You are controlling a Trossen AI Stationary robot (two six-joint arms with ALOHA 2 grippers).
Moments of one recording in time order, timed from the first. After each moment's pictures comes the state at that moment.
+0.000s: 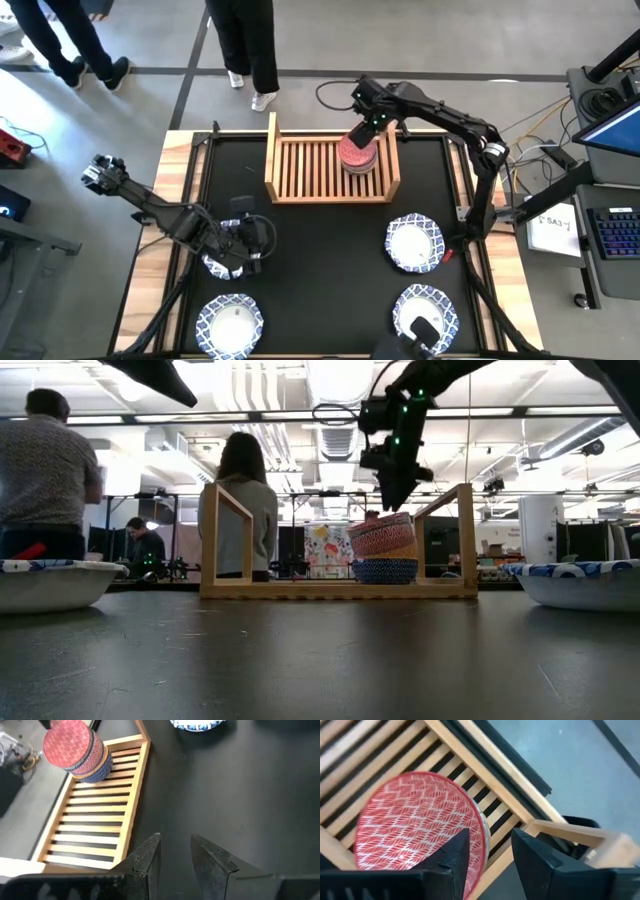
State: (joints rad) left arm -0.51 1.21 1.04 -0.76 -0.66 -0.31; right arm -0.65 1.88 1.81 -1.09 0.11 0.08
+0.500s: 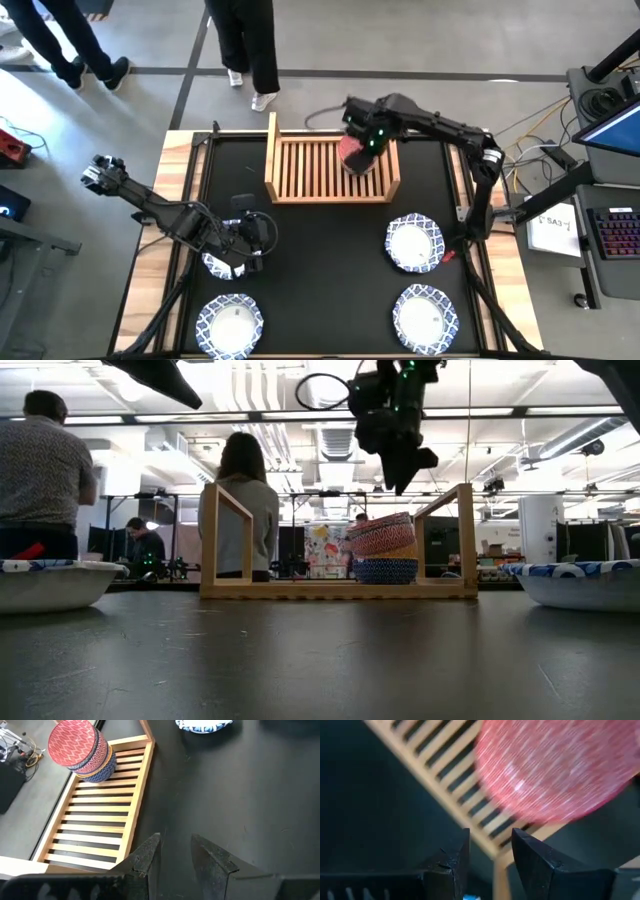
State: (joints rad) left arm -0.49 1.21 1.04 -0.75 -0.67 -0.32; right arm -0.48 1.88 1.89 -1.37 -0.10 0.24
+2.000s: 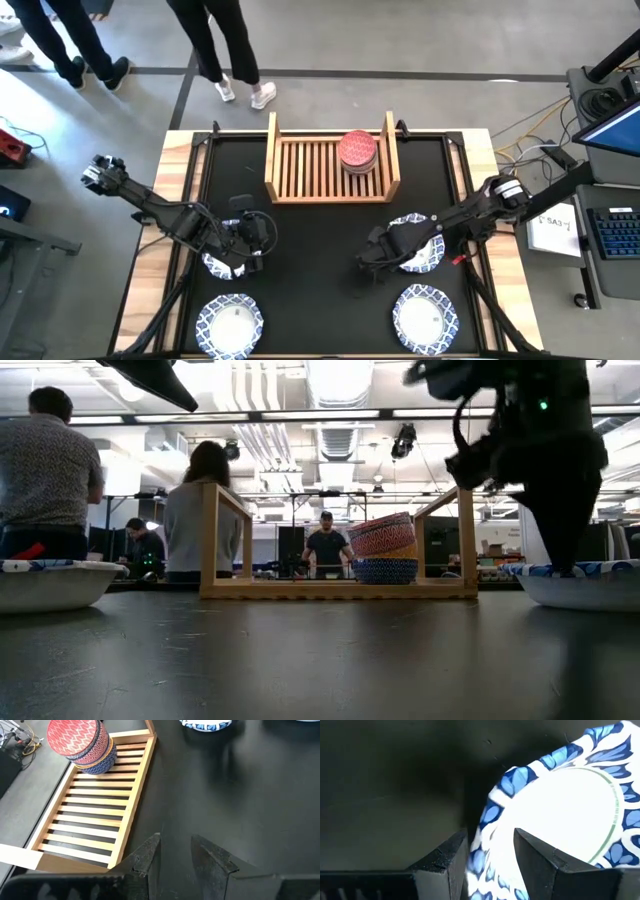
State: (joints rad) left arm -0.50 1.21 1.04 -0.77 -0.66 -0.40; right arm 0.33 1.75 1.17 -1.07 0.02 1.04
